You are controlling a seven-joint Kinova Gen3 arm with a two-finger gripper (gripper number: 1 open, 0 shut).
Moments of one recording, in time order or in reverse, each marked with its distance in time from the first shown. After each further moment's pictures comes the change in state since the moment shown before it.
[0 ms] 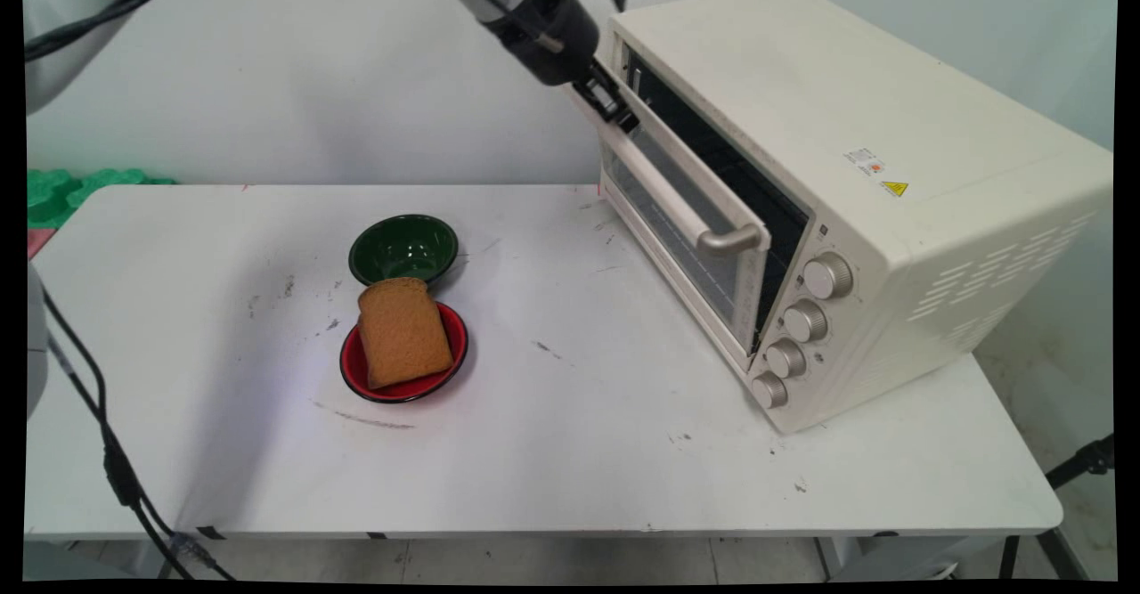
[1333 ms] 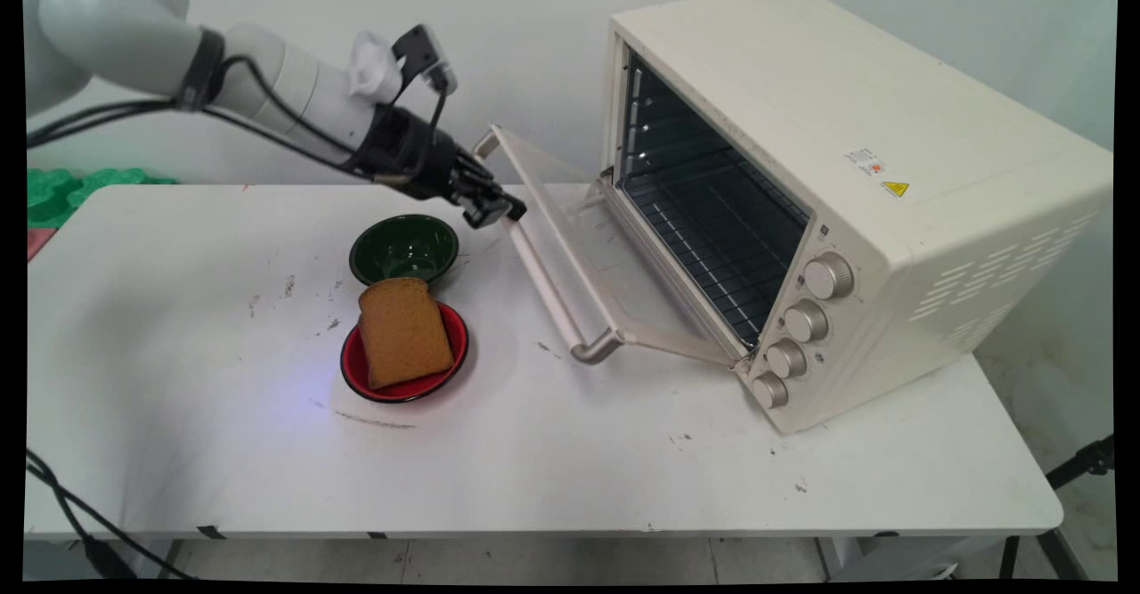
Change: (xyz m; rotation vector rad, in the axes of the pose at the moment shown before) arm -0.191 0.004 -0.012 -0.010 0.092 -0.040
